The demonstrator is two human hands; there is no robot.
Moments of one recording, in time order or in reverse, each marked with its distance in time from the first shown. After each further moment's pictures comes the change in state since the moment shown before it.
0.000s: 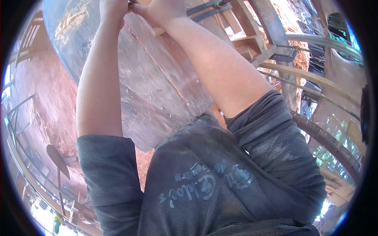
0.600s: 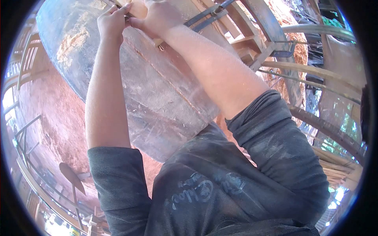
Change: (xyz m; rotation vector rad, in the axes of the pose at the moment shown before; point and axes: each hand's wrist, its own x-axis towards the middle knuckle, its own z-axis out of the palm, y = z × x) left_hand 0.031 0.002 -0.018 -0.023 -0.054 -0.039; right_hand 0.022 -0.005 0.012 -0.053 -0.019 -0.014
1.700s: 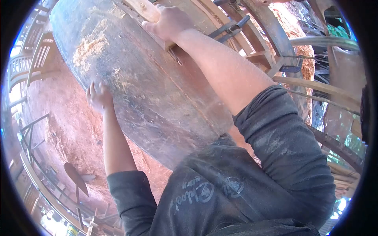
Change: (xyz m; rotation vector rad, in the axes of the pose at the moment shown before) left_hand -0.088 -0.109 -0.194 1.176 0.647 -0.097; right_hand 0.046 -0.018 0.011 -0.102 -0.049 0.001
